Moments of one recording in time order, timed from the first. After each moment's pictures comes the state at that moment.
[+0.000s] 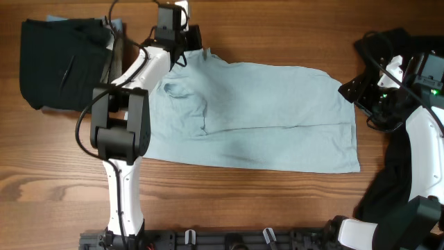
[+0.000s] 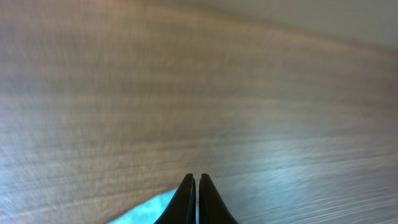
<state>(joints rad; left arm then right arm) -0.21 2.31 1.75 -0.16 0.20 -0.31 -0.35 1.49 1.18 -0.85 -0.47 0.21</state>
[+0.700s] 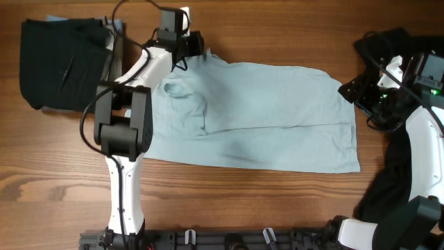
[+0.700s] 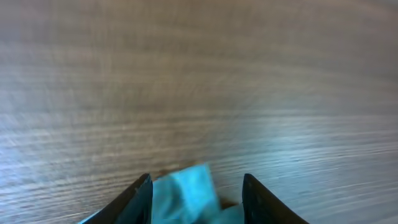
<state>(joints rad) -0.21 2.37 1.76 -0.22 0.20 -0.31 -0.35 1.49 1.18 -0.86 -0.47 0.21</state>
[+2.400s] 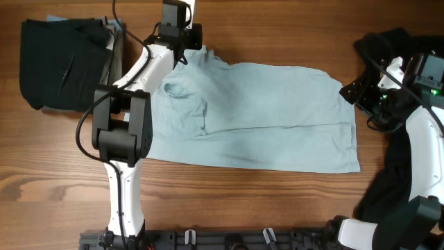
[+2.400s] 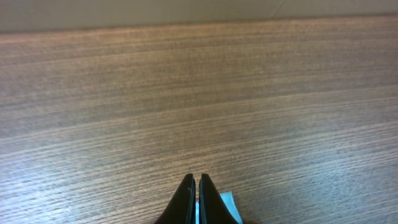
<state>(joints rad) -0.23 2.30 1.77 -0.21 0.06 -0.12 -0.35 1.49 1.18 -0.87 -0.44 0.21</state>
